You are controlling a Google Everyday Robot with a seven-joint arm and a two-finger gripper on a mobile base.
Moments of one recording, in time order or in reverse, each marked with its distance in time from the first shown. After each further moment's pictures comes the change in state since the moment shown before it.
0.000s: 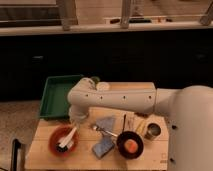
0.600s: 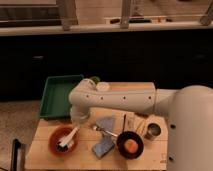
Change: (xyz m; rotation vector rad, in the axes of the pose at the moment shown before) arm 0.008 0.004 0.014 -0.001 -0.013 0.065
